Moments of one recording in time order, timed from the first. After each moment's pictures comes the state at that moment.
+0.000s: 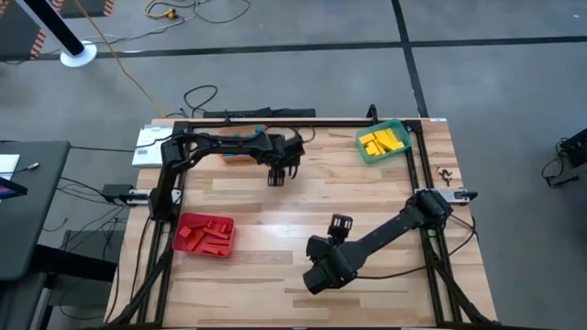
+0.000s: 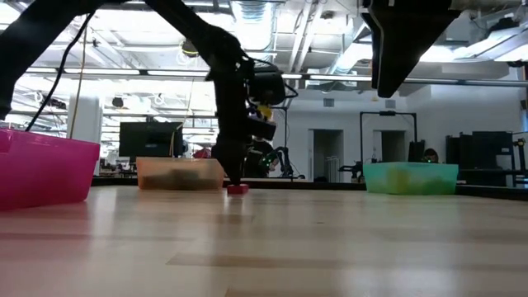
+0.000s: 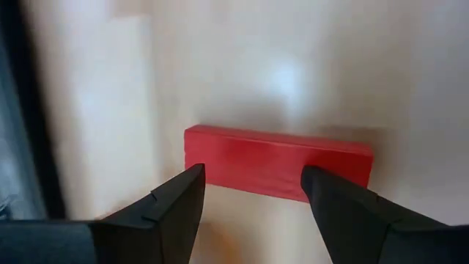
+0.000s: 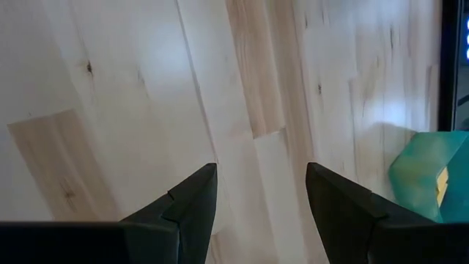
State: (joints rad) left arm 0.34 2.08 1.48 -0.76 -0.29 0.41; right arm 0.53 2.14 1.93 -1.57 0.50 0.78
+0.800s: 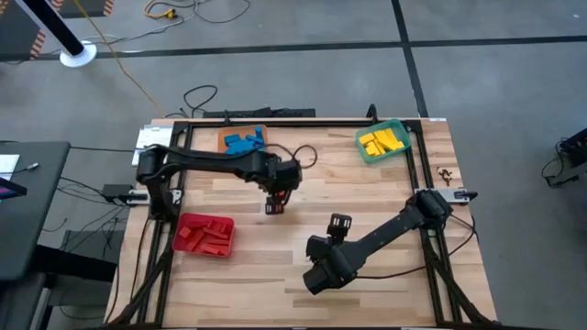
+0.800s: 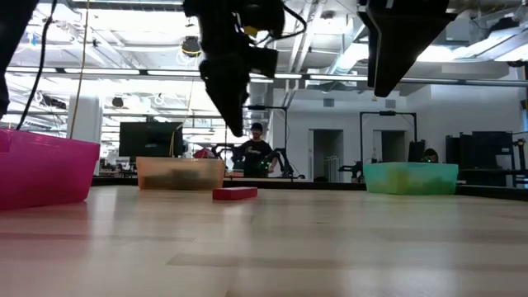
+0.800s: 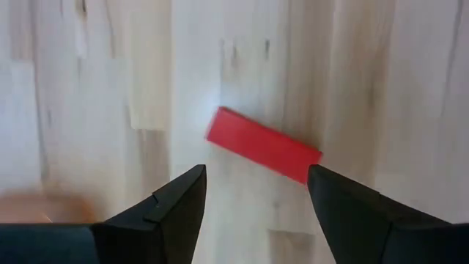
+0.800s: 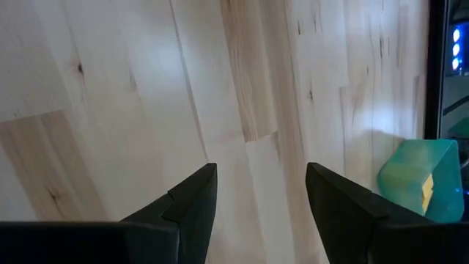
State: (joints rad) left arm 0.09 1.85 1.54 -0.93 -0.12 0.10; right arm 0.53 2.14 1.93 -1.57 0.53 0.75
